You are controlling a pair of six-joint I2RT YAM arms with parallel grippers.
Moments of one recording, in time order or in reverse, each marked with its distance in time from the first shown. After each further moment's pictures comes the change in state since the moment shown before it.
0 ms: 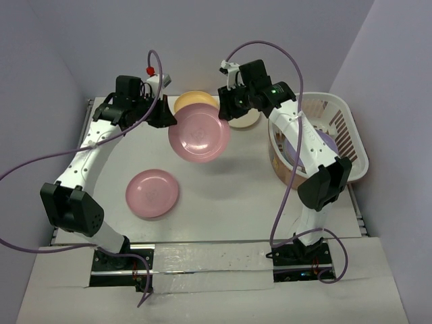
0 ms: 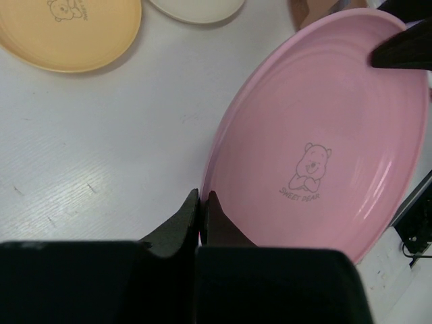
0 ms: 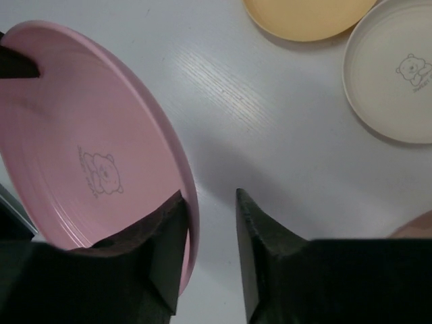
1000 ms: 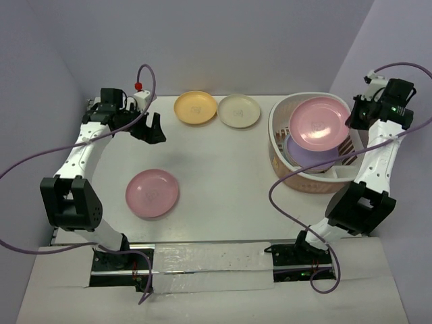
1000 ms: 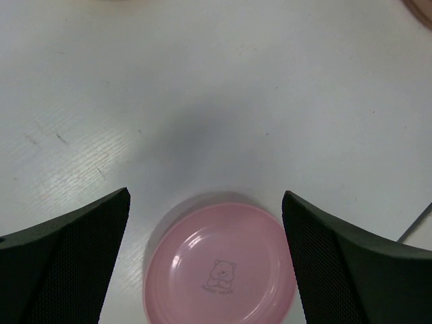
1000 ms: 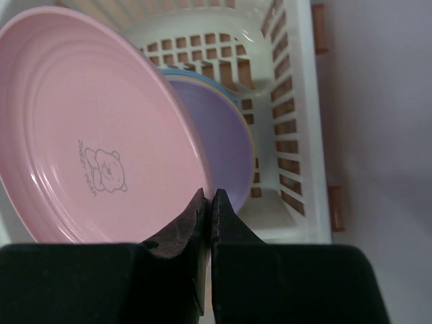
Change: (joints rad) left arm 0.198 0.027 -0.144 -0.059 0.118 0.304; right arm -0.992 -0.287 -0.323 -0.023 -0.069 -0.273
